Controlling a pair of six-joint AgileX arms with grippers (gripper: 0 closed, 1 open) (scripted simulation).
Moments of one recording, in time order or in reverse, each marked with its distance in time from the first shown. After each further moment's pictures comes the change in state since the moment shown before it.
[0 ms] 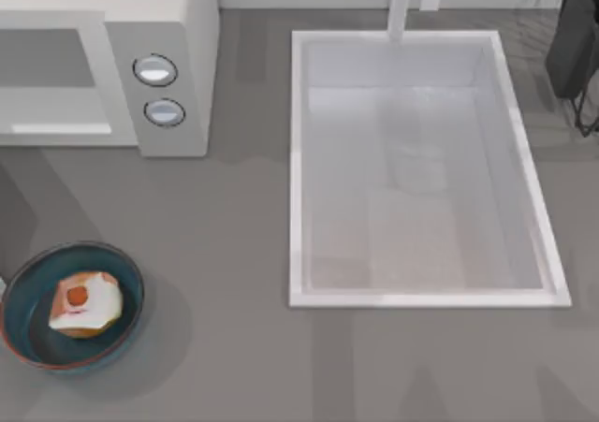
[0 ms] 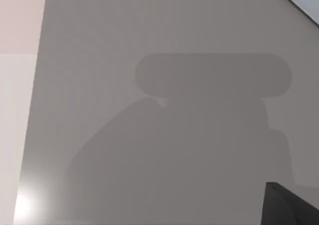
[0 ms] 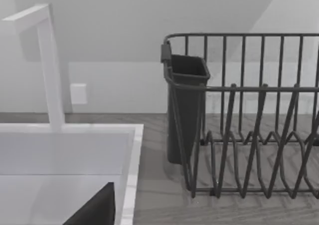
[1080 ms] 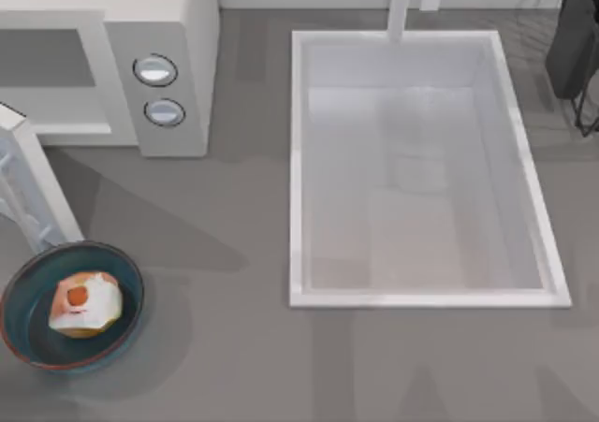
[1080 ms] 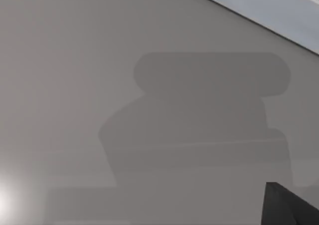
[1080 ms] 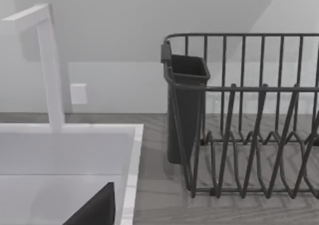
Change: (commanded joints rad) left arm -0.324 -0.305 -0.261 0.088 -0.192 -0.304; right arm 0.000 0.000 0.000 0.000 0.000 0.000
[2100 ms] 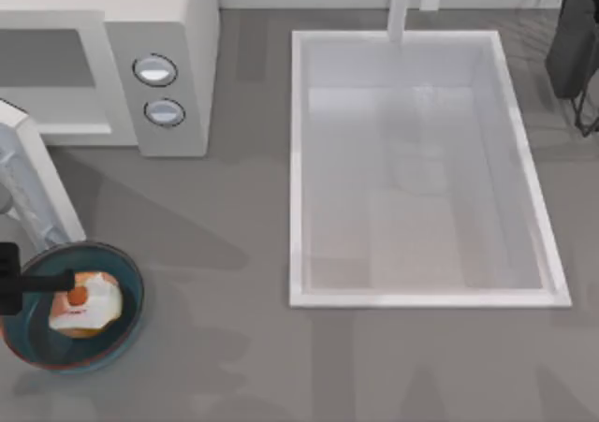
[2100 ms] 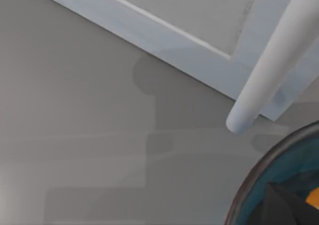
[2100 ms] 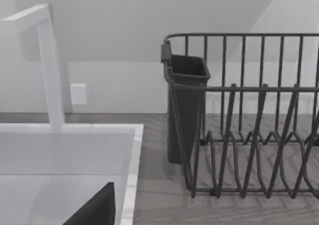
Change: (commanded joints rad) left arm -0.530 -0.169 -0.100 0.014 -0.362 -0.400; right arm 0.000 0.000 0.000 0.000 0.000 0.000
